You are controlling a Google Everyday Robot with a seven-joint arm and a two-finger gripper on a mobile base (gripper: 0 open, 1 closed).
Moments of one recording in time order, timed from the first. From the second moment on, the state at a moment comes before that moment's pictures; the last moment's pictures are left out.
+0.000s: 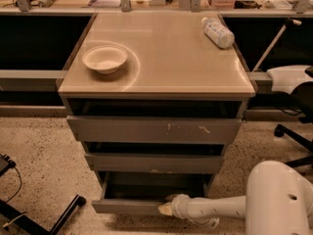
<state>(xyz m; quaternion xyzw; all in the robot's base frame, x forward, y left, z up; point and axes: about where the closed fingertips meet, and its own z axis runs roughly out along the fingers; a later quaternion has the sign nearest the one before) 0.526 -0.061 0.192 -0.32 0.88 0.15 0.32</state>
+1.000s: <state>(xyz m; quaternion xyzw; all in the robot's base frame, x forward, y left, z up) 0.498 -0.062 0.191 -0.31 0.88 0.15 0.32</state>
